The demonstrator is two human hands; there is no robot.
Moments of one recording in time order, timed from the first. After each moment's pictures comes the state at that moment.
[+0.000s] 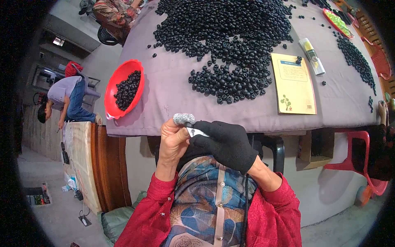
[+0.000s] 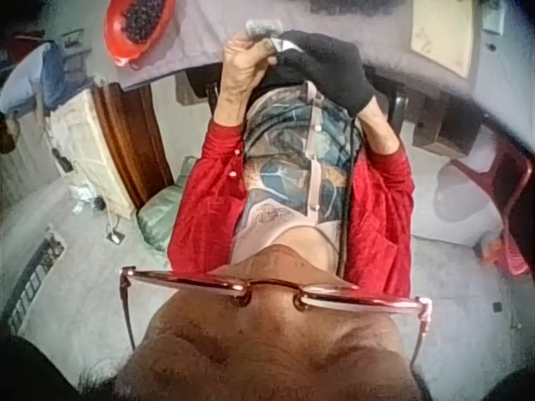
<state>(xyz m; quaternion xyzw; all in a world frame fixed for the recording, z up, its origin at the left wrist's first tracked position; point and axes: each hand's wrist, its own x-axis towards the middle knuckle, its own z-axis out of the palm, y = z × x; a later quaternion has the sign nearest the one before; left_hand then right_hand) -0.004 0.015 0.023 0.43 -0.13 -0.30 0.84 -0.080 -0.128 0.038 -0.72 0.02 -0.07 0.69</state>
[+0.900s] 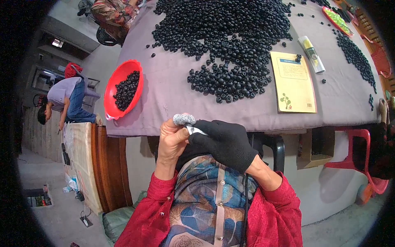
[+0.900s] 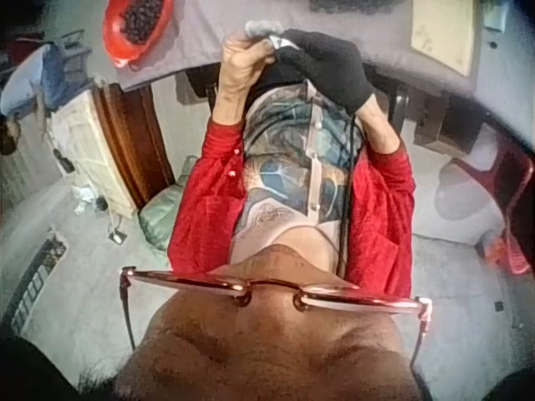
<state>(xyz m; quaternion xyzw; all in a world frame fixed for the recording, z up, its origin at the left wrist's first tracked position) -0.001 0.018 0.019 0.47 -0.14 -0.29 0.82 -0.078 -0.131 0.034 -0.81 -0.02 -0.10 0.58</state>
